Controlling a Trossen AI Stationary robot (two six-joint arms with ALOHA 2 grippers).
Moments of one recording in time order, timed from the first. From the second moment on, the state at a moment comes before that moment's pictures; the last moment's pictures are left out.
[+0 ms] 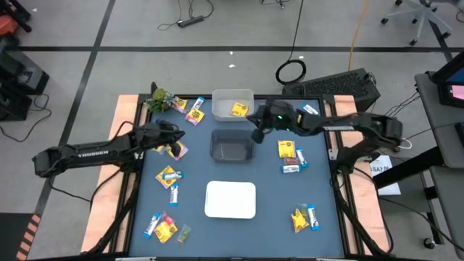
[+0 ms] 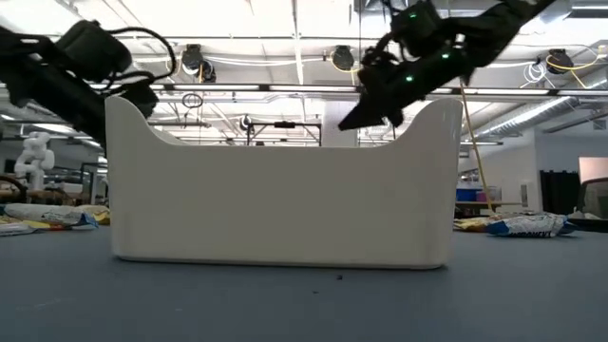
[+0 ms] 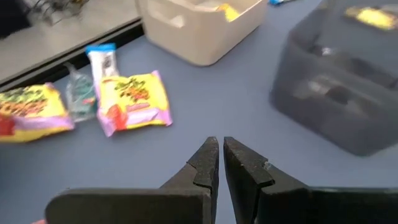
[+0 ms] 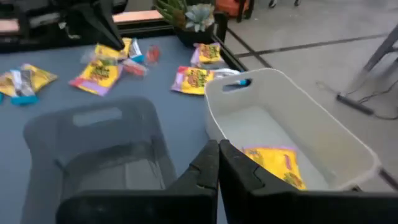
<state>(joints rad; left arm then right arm) 0.43 0.67 0.16 -0.02 -0.14 -0.18 -0.35 1.43 0.78 0.24 0.08 -0.03</state>
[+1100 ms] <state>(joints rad) 0.82 1.39 0.62 -0.10 -0.06 0.04 -0.33 1.33 0.71 0.21 0.02 -0.12</state>
